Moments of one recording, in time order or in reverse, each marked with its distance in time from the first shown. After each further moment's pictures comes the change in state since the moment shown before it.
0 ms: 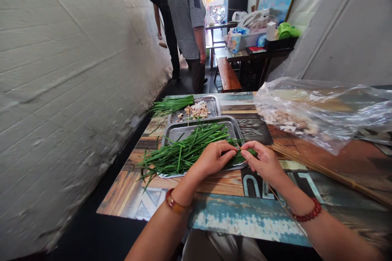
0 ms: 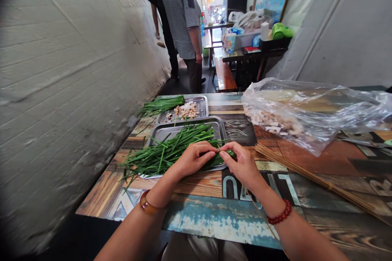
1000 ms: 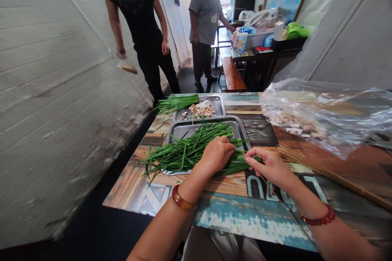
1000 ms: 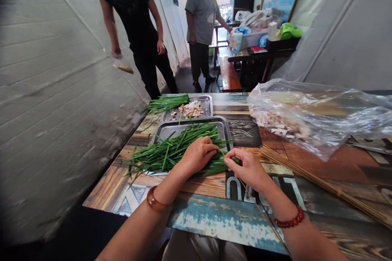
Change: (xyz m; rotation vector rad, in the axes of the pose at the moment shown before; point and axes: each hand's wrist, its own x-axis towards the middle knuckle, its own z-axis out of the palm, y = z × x) left_hand 0.000 -0.009 0.005 0.542 0.003 -0.102; right_hand -0.002 -0.007 -0.011 -0.245 -0.197 0.050
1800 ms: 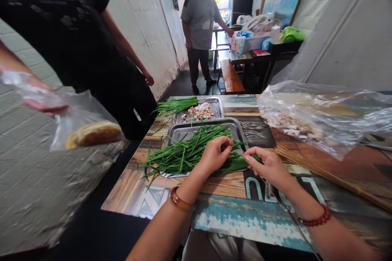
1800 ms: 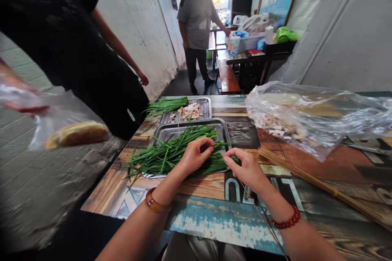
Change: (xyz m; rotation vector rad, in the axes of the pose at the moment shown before) left_hand 0.003 -0.001 0.004 -0.501 0.218 -0.103; right_hand 0.000 -0.011 0.001 0.007 0.117 -0.011
